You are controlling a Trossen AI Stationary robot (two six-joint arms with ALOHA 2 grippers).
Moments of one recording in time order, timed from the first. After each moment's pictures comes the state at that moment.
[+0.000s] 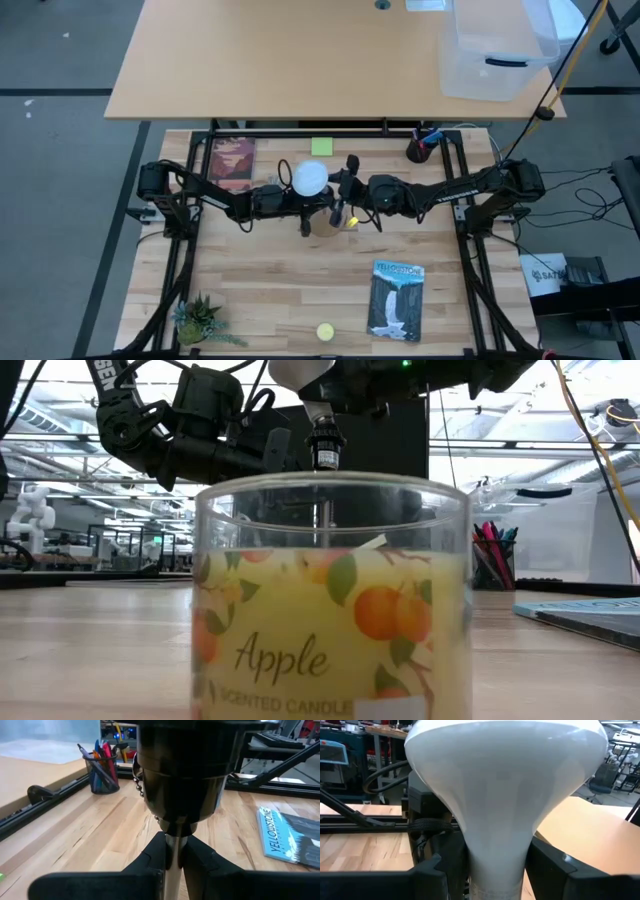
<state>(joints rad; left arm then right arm) 0.06 1.75 0.60 0.96 -0.06 -0.05 0.02 1.56 0.94 0.58 0.33 -0.13</state>
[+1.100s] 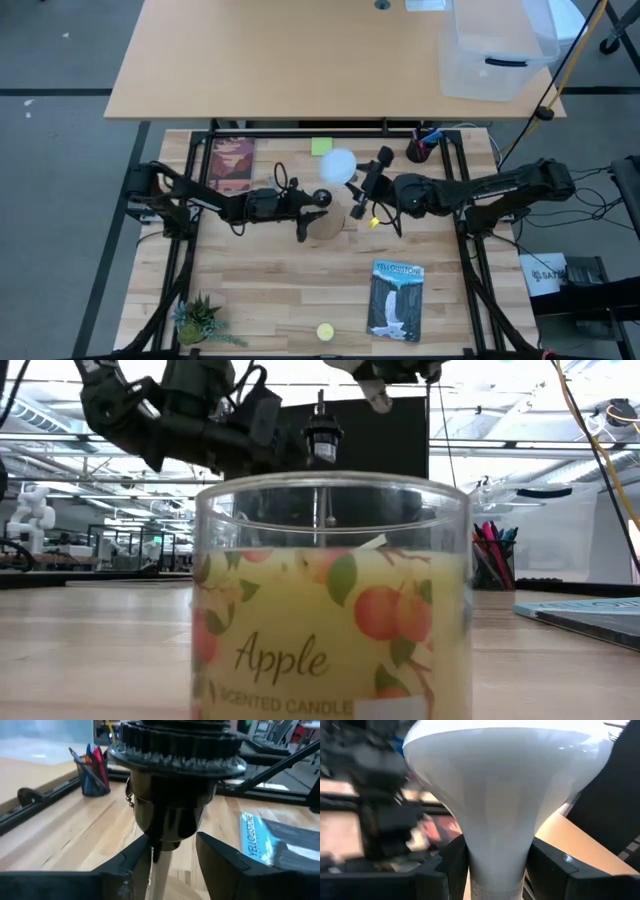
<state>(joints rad) 0.02 1.65 0.60 0.92 -0.09 -0.07 0.09 1.30 0.94 0.25 0.61 -0.25</state>
